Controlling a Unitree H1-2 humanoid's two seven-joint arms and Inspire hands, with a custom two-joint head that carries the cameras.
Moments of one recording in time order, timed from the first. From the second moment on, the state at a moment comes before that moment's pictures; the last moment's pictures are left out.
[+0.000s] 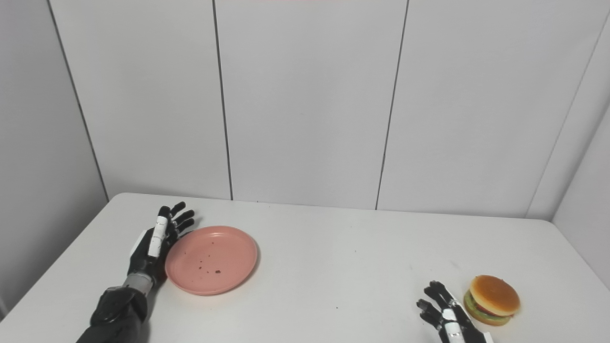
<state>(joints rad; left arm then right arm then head) -0.71 0.24 0.20 1.10 -0.28 -0.41 -0.25 -0.03 -0.11 -0.10 -0.02 0.20 -0.07 0.13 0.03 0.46</state>
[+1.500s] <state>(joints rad) -0.67 0.08 0.15 0.94 -0.25 -0.29 -0.21 0.01 0.00 0.00 -0.10 0.07 0.01 0.03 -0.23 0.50</state>
